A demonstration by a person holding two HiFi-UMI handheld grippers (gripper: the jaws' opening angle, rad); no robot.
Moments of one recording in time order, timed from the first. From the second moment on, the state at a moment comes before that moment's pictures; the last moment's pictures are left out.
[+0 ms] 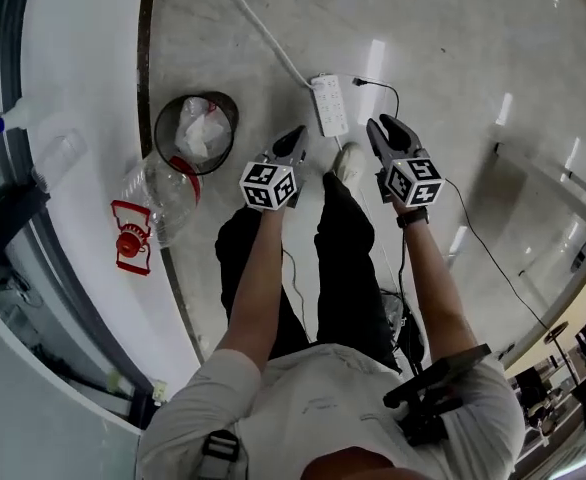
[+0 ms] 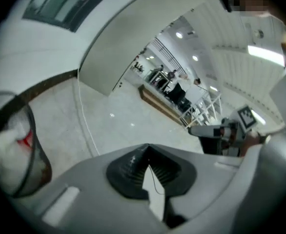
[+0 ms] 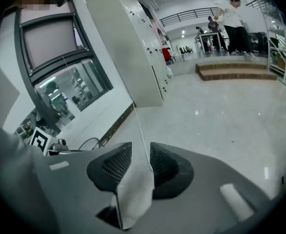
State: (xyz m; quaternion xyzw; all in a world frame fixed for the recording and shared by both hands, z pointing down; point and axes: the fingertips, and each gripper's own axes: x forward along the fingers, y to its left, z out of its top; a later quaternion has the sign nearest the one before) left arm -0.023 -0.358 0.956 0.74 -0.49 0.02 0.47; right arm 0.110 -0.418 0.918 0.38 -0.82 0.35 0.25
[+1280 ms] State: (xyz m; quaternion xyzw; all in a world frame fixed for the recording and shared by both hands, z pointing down) left arm -0.073 -0.336 0.327 0.89 -0.44 -0.03 0.09; right arm 0.021 -0.308 0.317 0.48 -0.86 0.15 0.01
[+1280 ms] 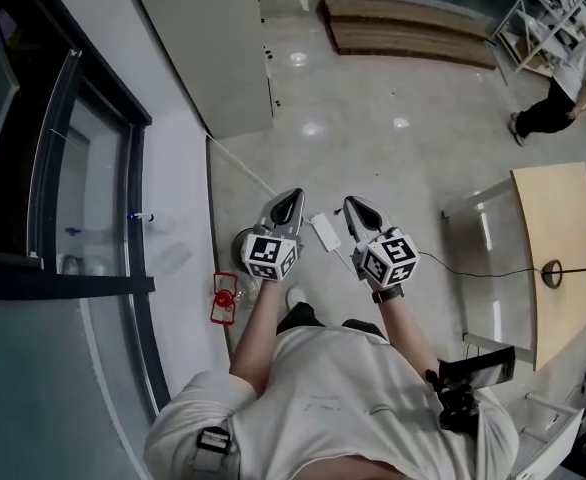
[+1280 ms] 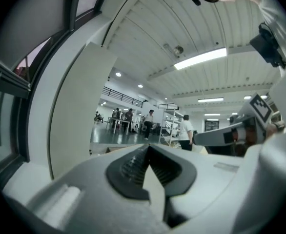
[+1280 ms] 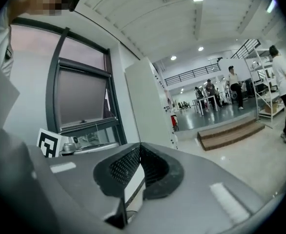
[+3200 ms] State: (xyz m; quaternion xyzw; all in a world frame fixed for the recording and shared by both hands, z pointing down) left arm 0.021 -0.008 0.213 0.87 -0.48 -0.04 -0.05; right arm 0.108 -0.006 0.241 0.49 -0.87 0.05 -0.01
